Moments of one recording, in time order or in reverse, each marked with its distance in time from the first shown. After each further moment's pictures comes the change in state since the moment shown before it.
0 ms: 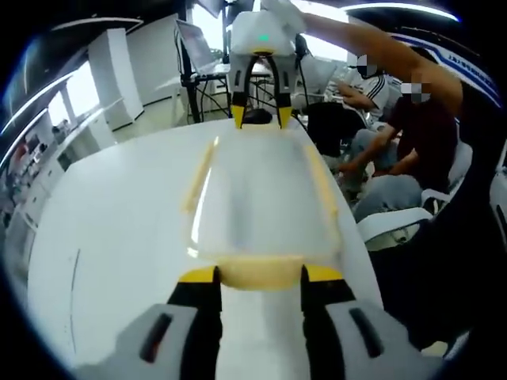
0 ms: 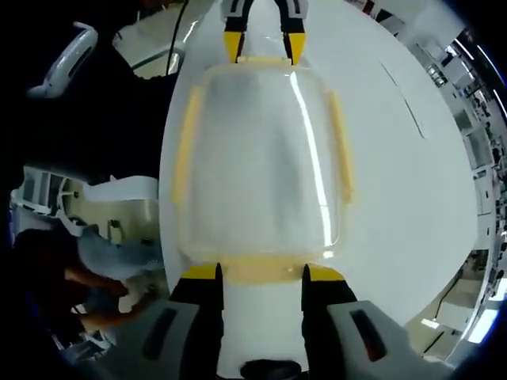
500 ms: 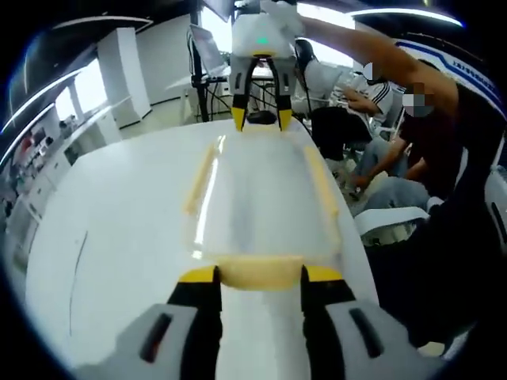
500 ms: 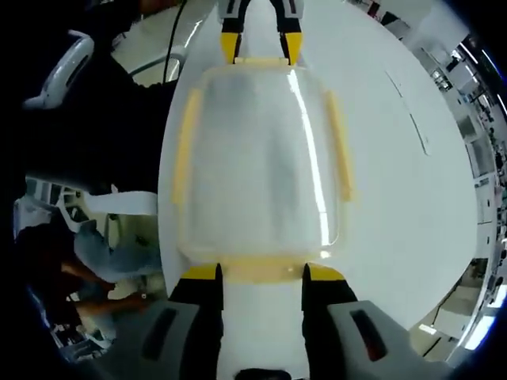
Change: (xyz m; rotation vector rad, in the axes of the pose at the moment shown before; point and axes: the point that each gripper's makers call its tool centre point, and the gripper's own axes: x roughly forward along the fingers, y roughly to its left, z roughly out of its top) left arm -0.034 0.003 -0.028 -0.034 -0.023 0.030; right arm 0.001 -0.004 0.046 -0.026 -0.016 0.005
